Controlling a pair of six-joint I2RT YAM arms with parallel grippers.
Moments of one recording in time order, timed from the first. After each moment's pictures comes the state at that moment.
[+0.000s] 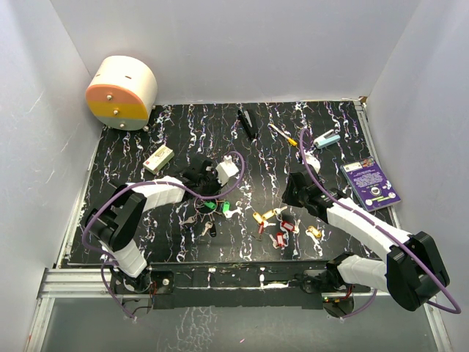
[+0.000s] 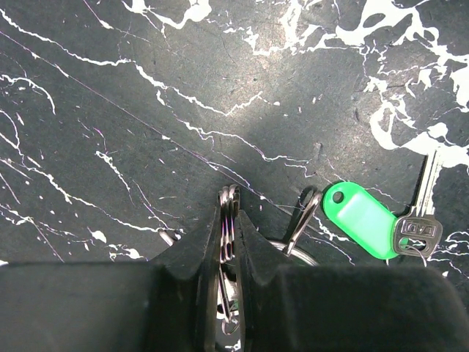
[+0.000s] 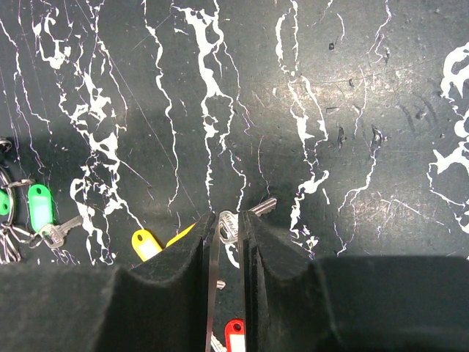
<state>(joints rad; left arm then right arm) -0.59 1.68 0.86 -0.06 0.19 0.41 0.50 1.15 0.64 -0.32 0.19 0.63</state>
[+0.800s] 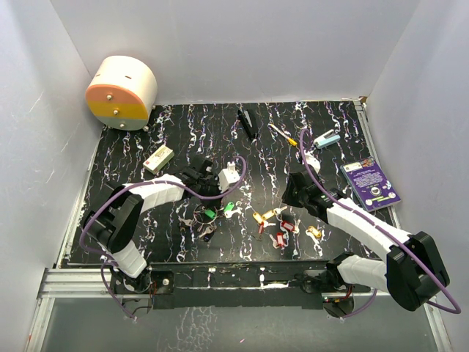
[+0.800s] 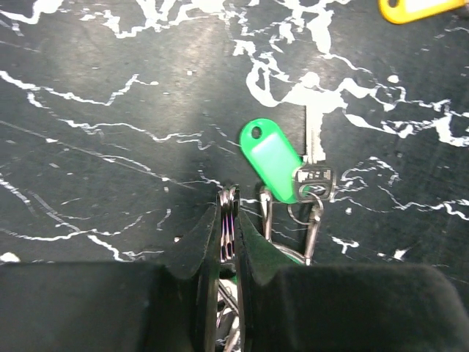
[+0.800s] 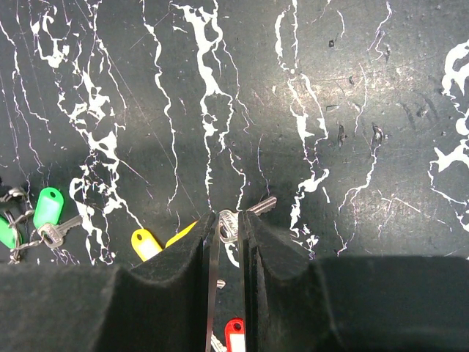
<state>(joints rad) -0.59 1.66 0.89 -0.26 0.42 0.50 0.50 1.15 0.64 -0.32 0.18 0.64</state>
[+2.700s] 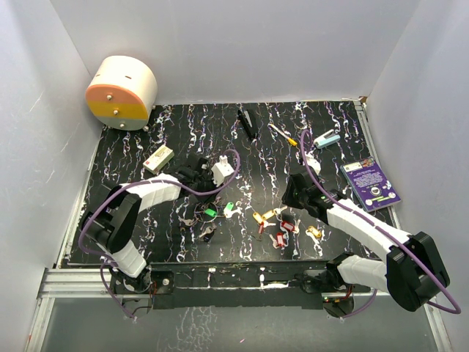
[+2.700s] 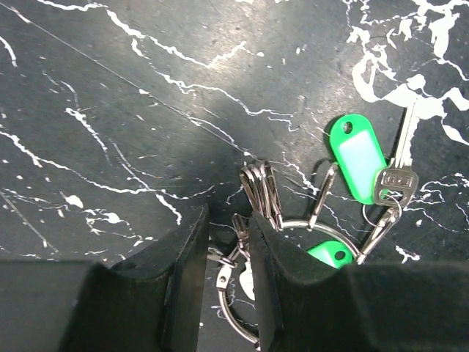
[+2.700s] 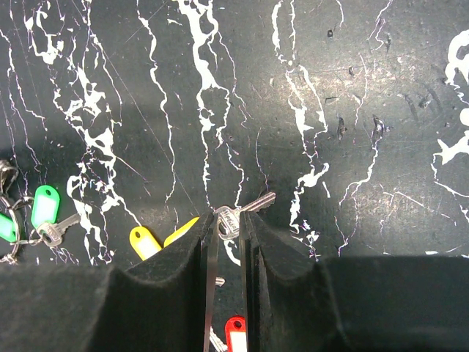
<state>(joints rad) -0.55 1.65 0.88 -0.21 0.27 0.41 0.50 1.15 0.62 -0.32 0.18 0.66</state>
